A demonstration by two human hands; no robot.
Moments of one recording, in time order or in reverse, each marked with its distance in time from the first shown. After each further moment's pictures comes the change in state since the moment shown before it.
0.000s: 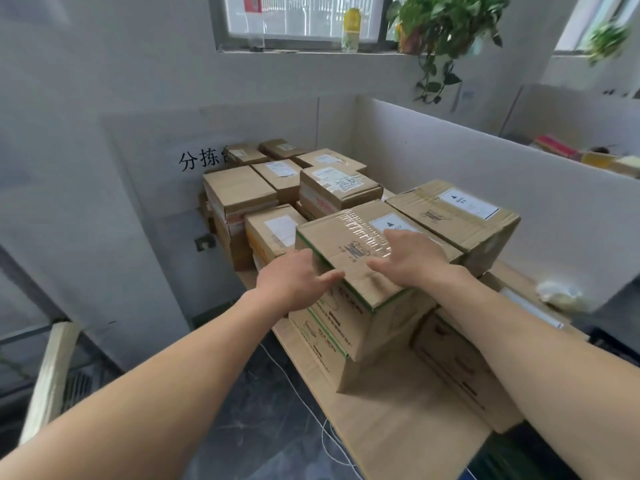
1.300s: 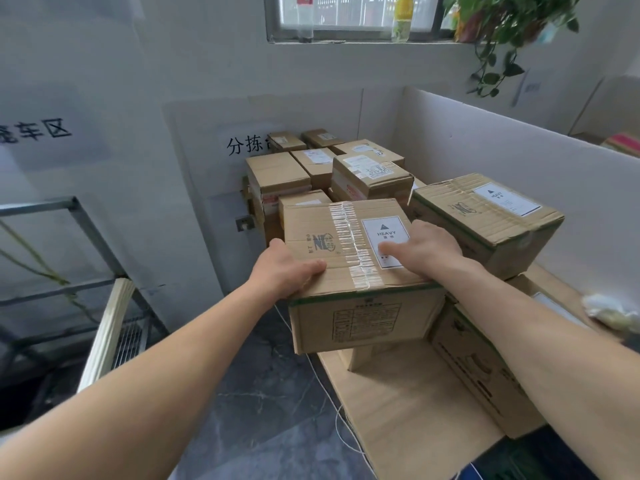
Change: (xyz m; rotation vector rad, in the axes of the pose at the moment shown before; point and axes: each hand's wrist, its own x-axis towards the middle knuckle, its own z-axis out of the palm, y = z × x) left_hand -0.046 -0.025 0.008 -0.531 0.149 -0.420; right_hand -0.001 0.005 0.014 0.216 0.013 0.057
